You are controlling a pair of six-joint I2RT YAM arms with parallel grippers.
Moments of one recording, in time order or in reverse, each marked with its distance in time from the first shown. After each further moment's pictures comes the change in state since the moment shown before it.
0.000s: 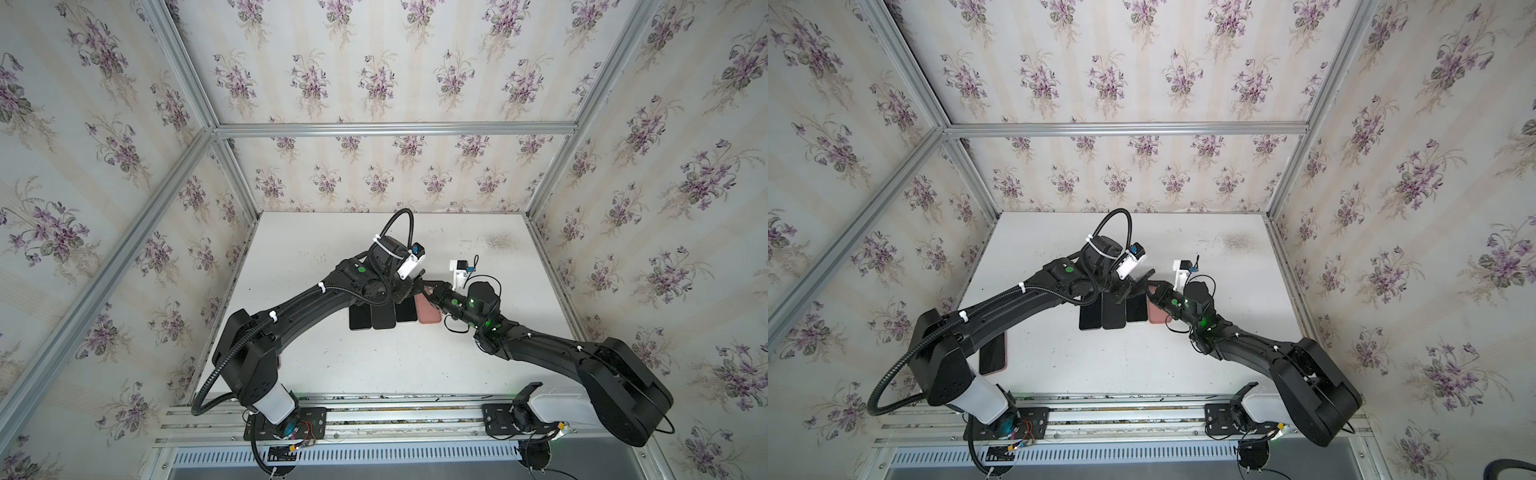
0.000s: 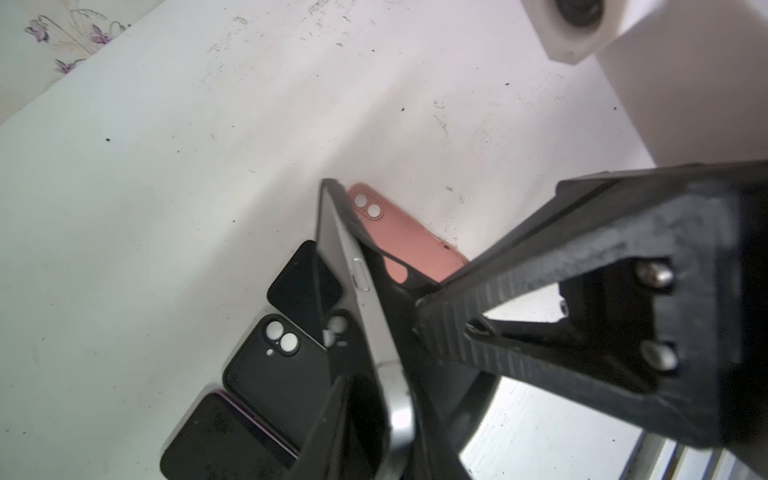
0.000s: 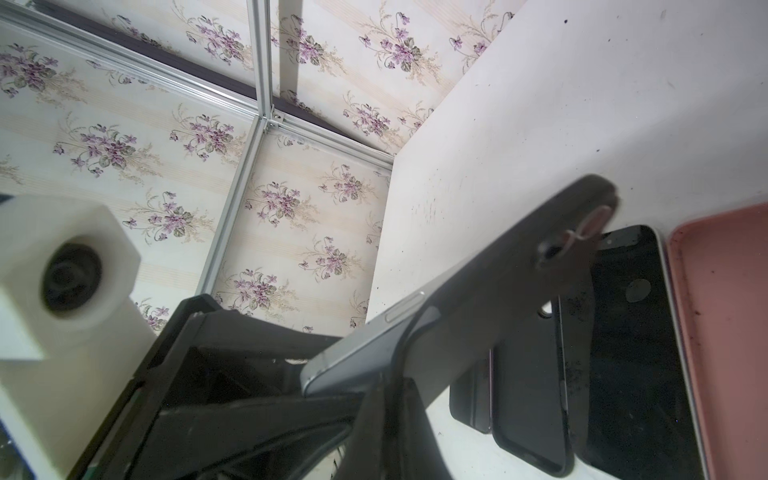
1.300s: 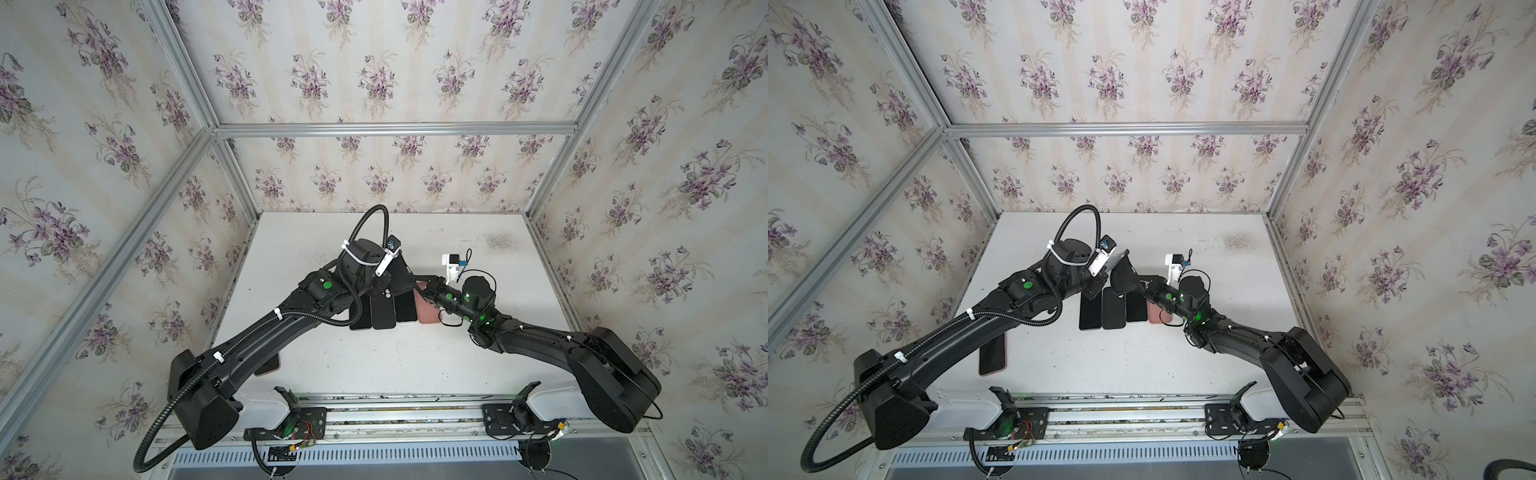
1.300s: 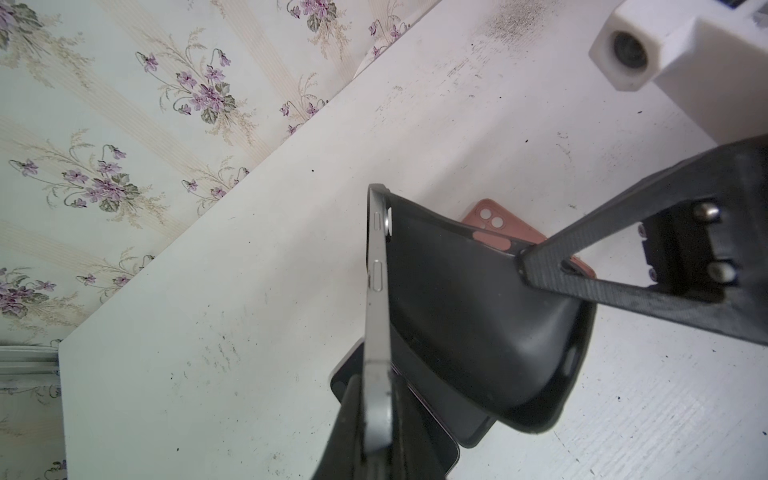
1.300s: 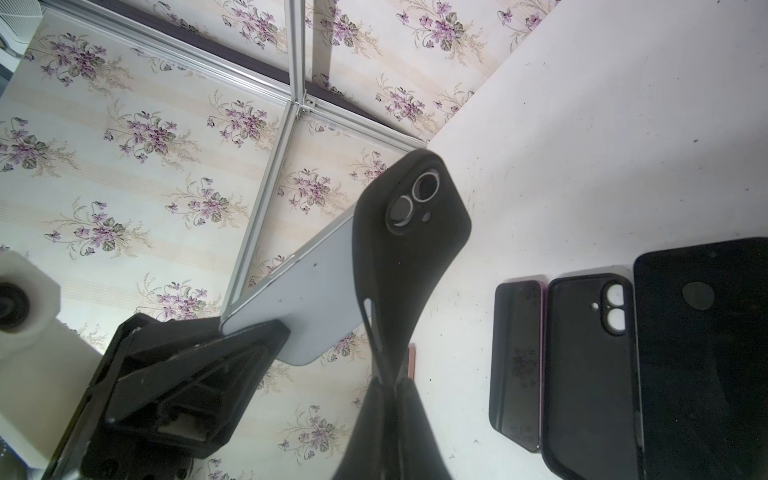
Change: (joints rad) left arm 0.015 -0.294 -0.129 0.015 -0.313 0.103; right arm 0.003 0.077 0.065 0.066 -0.059 0.028
